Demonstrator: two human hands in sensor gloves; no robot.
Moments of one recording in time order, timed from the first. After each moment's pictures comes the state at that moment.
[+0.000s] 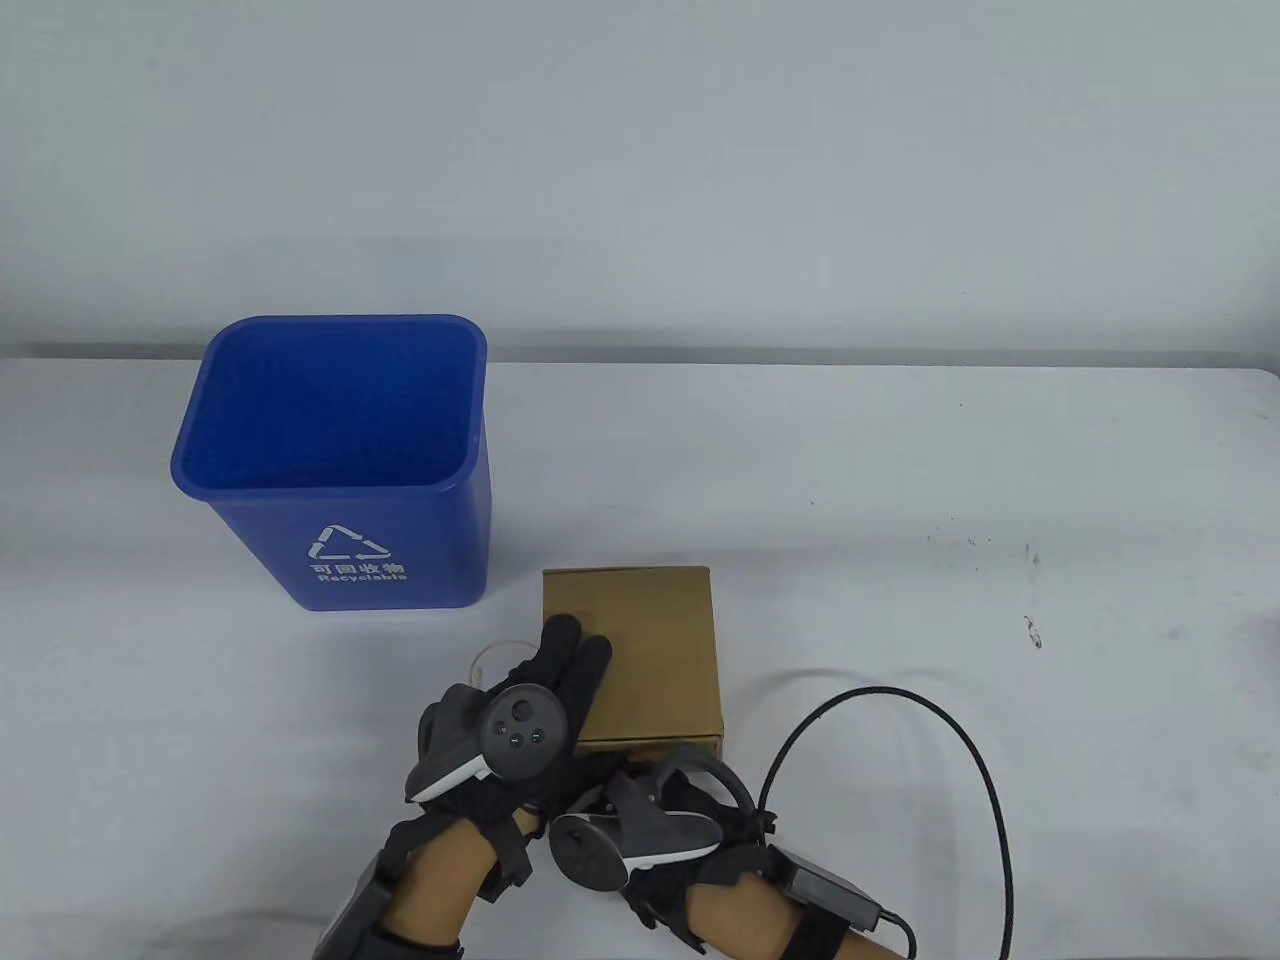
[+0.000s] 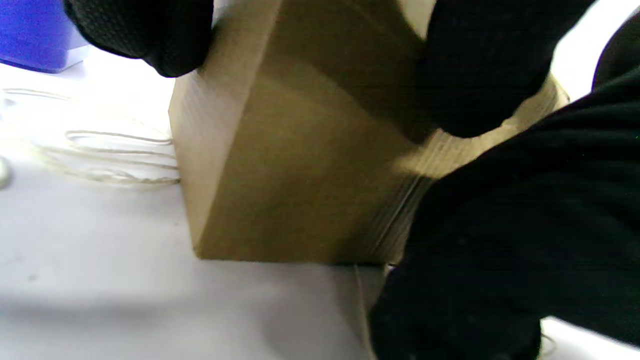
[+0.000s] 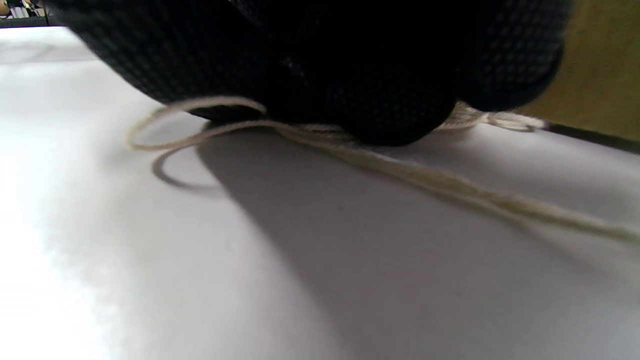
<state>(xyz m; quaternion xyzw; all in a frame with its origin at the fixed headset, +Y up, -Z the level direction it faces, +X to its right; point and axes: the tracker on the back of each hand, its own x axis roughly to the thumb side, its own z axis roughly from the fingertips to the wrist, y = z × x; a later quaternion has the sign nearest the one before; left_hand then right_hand) -0.127 -0.721 -0.278 -0.05 -0.21 0.18 0.96 -0.008 -0.750 -0.228 -0.42 -0.11 -0.90 0.07</state>
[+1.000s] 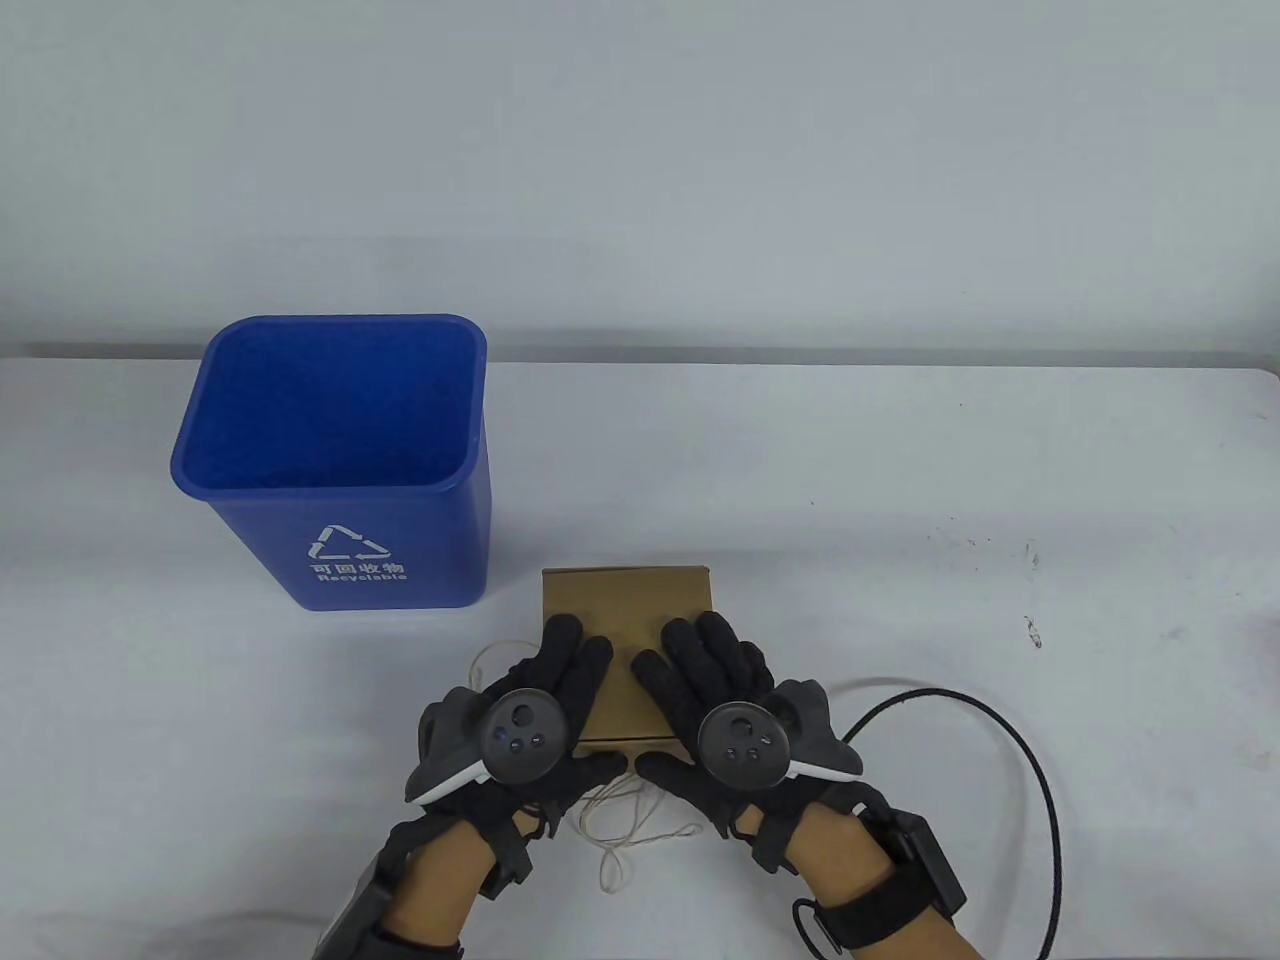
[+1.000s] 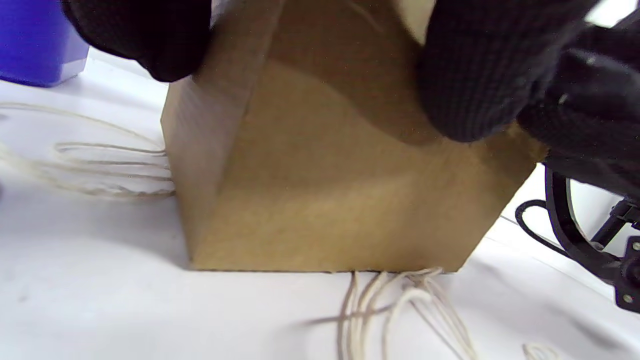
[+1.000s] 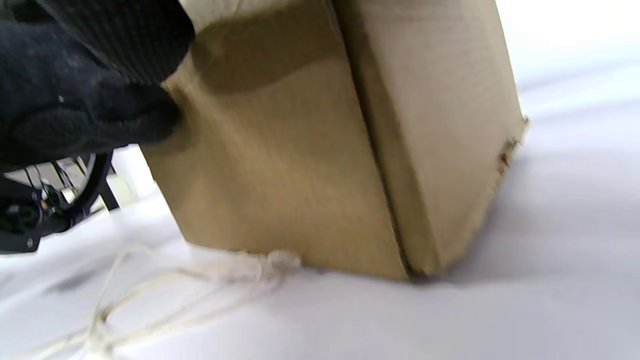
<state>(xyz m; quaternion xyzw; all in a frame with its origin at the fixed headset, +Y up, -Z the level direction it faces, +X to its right) -0.126 -0.720 -0.276 -0.04 -0.22 0.17 0.96 0.085 -0.716 -0.286 -0.36 -0.01 -0.92 -0.17</state>
